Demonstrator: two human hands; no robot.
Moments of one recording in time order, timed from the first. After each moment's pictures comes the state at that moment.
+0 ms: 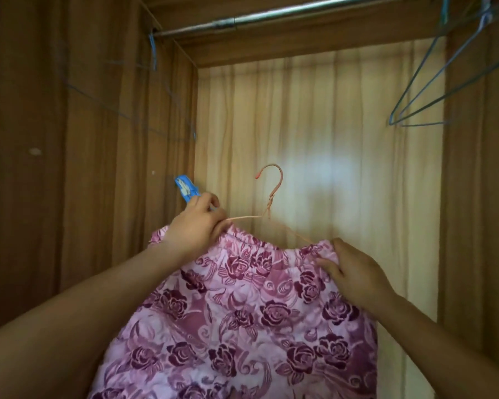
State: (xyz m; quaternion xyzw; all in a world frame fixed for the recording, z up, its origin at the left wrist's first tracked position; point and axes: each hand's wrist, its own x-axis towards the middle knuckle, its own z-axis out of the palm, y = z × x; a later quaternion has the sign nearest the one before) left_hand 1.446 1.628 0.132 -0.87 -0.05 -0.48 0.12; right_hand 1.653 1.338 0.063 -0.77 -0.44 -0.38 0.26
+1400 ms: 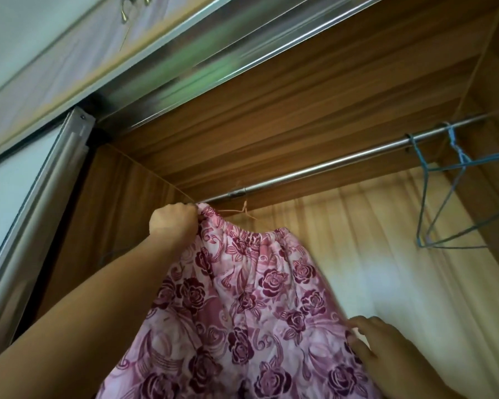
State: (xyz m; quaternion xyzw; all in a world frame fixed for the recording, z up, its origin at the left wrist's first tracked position) left_hand 1.383 1.632 0.440 -0.70 -0.38 -0.52 0.31; right_hand 1.663 1.387 0.200 -0.74 -0.42 -0.39 0.35
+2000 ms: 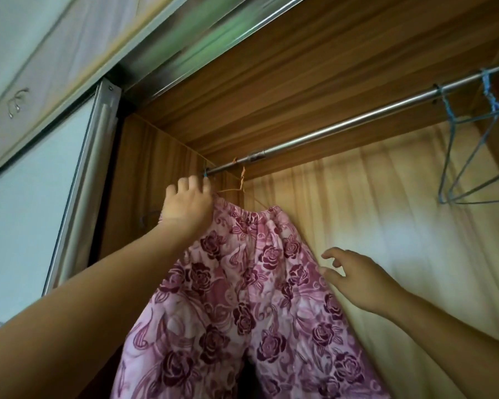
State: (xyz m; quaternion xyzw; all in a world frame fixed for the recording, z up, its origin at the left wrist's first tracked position) left_hand 1.343 1.602 0.368 -0.69 -0.41 -0.46 0.38; right_hand 1.595 1.404 0.241 -0.72 -0.50 -0.31 0.35
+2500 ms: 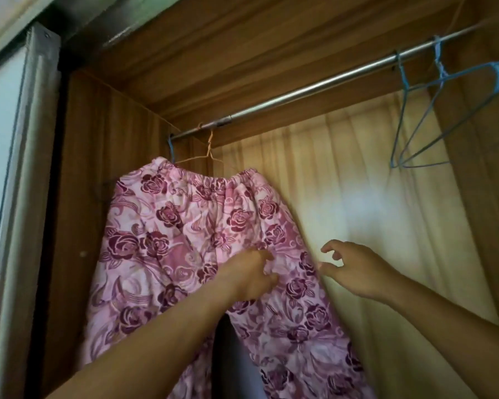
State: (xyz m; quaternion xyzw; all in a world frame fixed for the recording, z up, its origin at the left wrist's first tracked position) left_hand 1.445 1.529 0.211 -0.94 -0.15 -0.29 0.06; right_hand 1.601 1.343 0.188 -0.80 -0.45 -0.23 0.34
